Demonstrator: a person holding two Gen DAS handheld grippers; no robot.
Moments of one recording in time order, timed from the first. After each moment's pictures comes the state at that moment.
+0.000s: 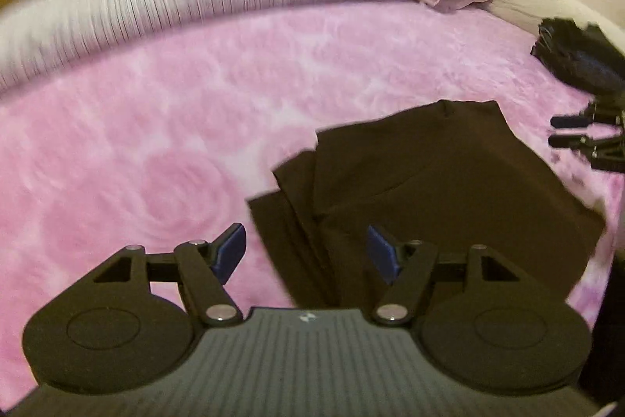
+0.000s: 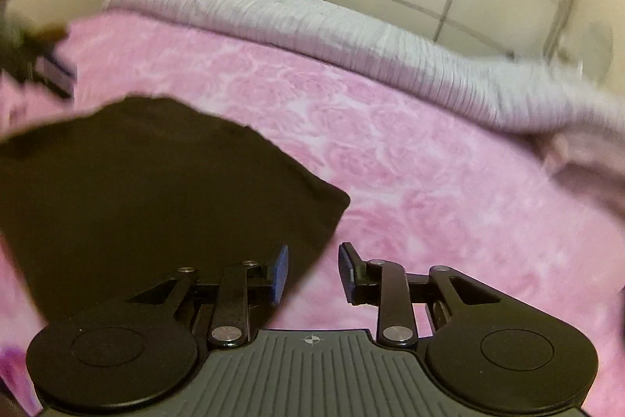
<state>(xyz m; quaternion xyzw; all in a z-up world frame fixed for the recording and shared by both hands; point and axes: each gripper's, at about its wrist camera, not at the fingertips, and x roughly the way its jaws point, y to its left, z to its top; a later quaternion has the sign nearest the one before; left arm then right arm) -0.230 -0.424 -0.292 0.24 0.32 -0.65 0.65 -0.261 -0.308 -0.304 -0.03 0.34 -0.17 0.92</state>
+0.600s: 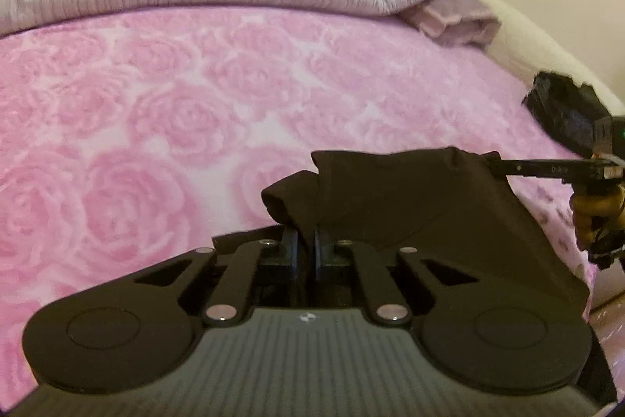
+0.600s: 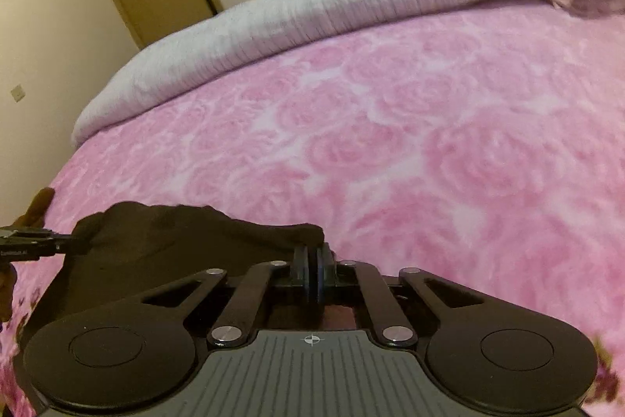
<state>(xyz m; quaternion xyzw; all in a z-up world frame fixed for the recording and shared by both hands) -0.211 -0.461 -0.315 0.17 0.36 -0.66 0.63 -0.229 -0.414 -0.318 0.24 0.29 -0.16 0.91</state>
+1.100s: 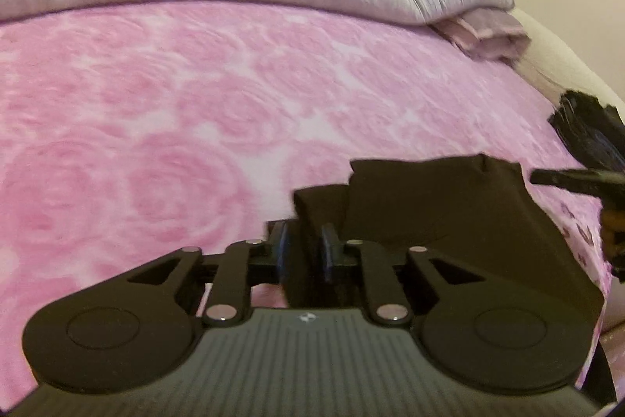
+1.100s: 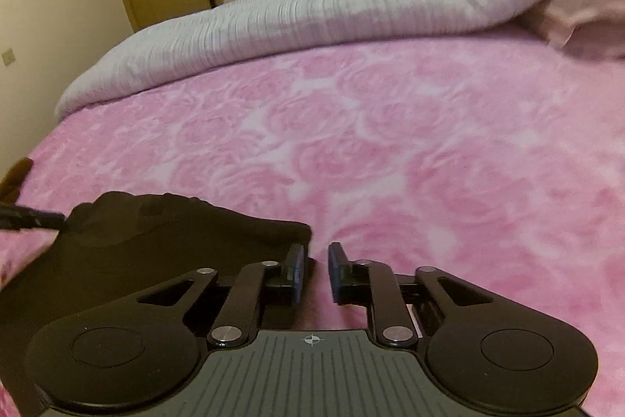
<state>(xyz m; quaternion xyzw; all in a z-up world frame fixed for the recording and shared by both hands) -0.188 -0.436 -0.310 0.14 0.37 -0.63 0.67 -0.243 -0.401 -0.307 0.18 0.31 -0.19 0.91</state>
